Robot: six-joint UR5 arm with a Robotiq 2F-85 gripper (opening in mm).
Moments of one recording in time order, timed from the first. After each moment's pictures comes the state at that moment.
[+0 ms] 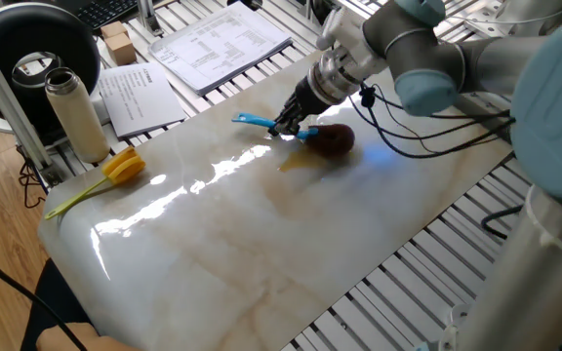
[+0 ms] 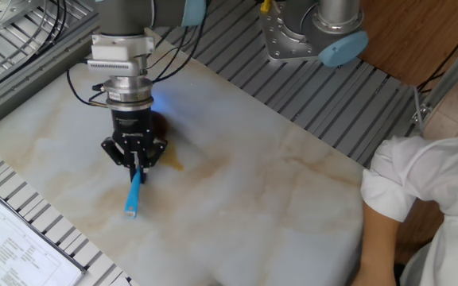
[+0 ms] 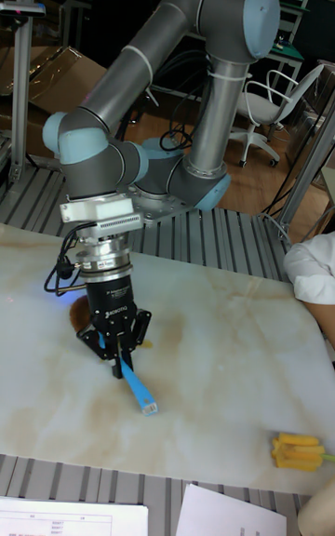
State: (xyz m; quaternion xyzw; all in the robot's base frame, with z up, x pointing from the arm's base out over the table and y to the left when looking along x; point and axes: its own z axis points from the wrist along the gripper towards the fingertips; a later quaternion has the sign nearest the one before) arm 0.624 -0.006 0.014 -0.26 0.91 0.13 0.29
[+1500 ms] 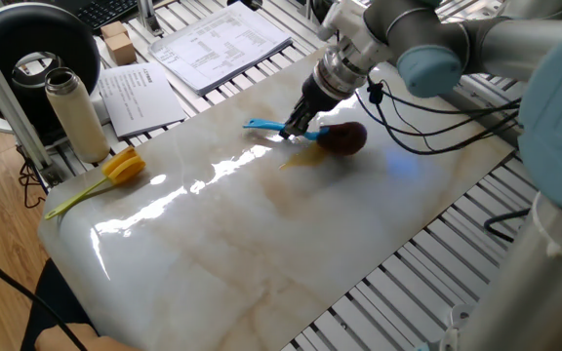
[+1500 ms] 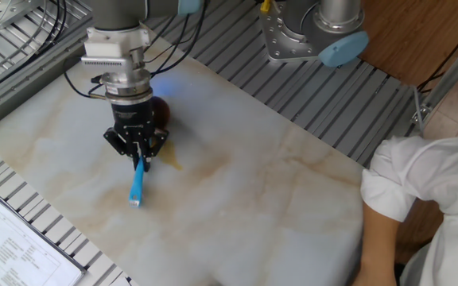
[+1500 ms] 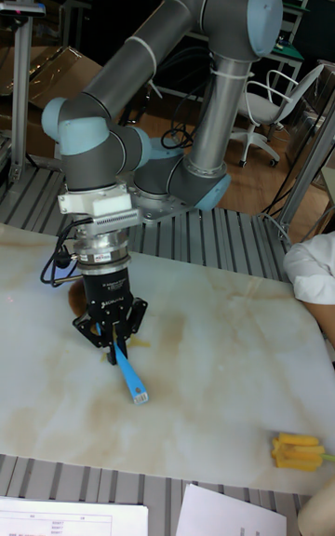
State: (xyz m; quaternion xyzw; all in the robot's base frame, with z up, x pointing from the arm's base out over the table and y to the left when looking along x) arm 0.595 -0.031 0.016 -0.26 0.94 0.11 0.21
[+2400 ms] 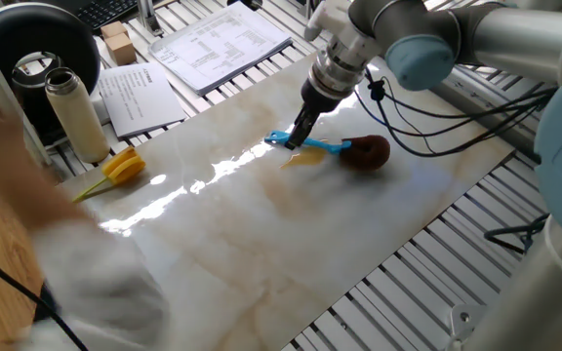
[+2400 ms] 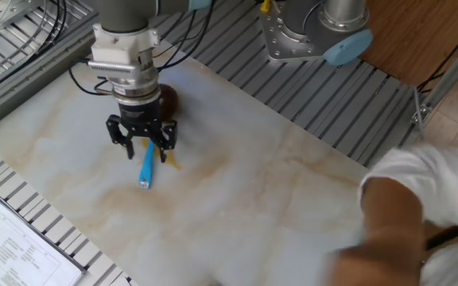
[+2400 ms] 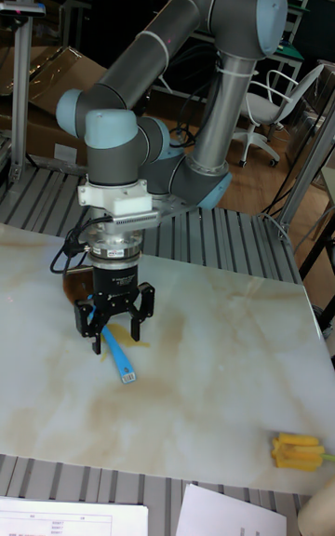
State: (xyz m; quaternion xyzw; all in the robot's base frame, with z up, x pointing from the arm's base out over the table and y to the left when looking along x) arm 0.581 -0.037 0.018 -0.26 0.95 0.07 0.16
